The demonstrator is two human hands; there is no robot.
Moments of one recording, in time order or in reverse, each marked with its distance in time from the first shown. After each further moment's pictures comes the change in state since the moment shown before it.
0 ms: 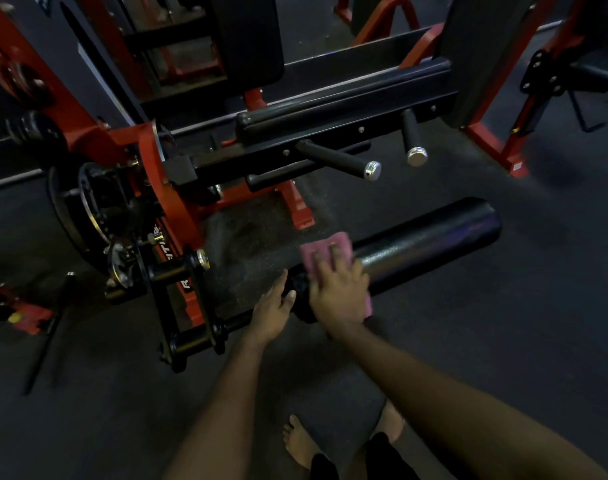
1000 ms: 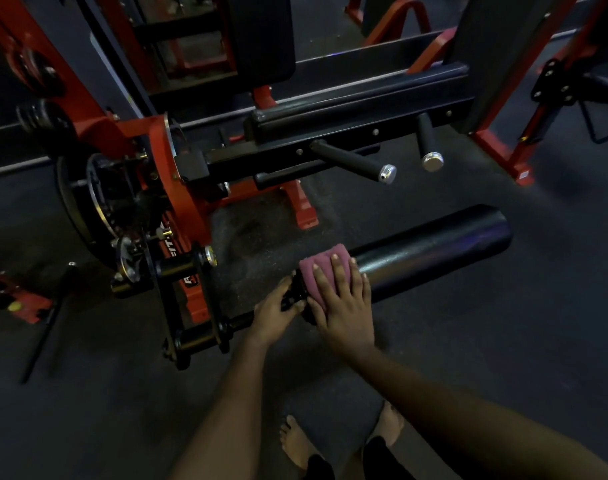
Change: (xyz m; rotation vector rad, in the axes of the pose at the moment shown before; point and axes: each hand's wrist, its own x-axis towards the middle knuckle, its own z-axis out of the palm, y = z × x) left_hand 0.001 -0.021 -0.002 -0.141 0.025 0.028; right_hand -0.027 0.019 0.020 0.027 -0.017 -0.258
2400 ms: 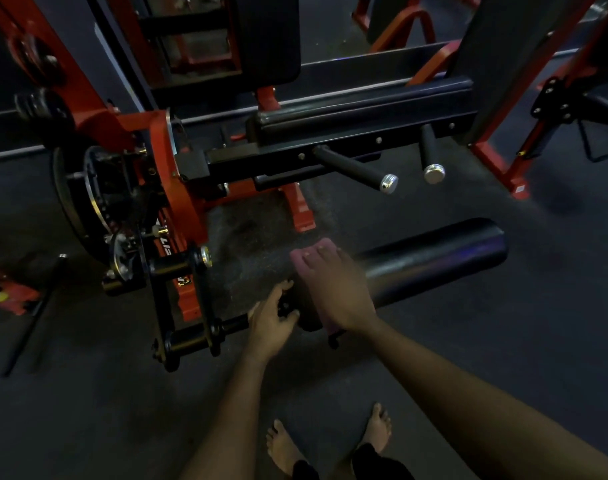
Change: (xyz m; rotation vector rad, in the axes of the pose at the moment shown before) left_hand -0.014 0.017 0.015 0.082 0.210 0.002; right_hand 0.057 0.010 -0.034 0.212 -0.169 -0.007
